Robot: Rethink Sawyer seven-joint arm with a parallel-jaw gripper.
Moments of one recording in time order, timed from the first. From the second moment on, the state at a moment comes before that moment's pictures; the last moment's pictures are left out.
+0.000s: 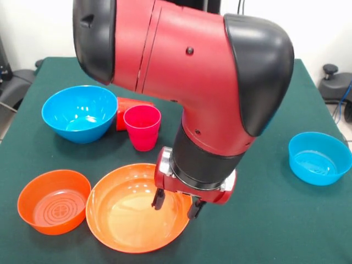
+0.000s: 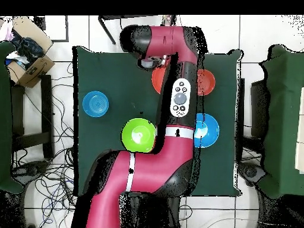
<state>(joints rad) -0.15 0.06 0.12 0.17 -0.36 1.40 1.83</state>
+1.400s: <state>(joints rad) -0.15 0.06 0.04 0.44 -0.31 1.23 1.83</state>
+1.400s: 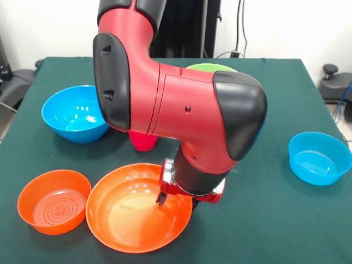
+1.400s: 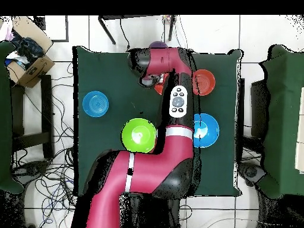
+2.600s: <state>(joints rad) -0.15 0.01 0.01 0.42 -0.28 1.27 1.83</state>
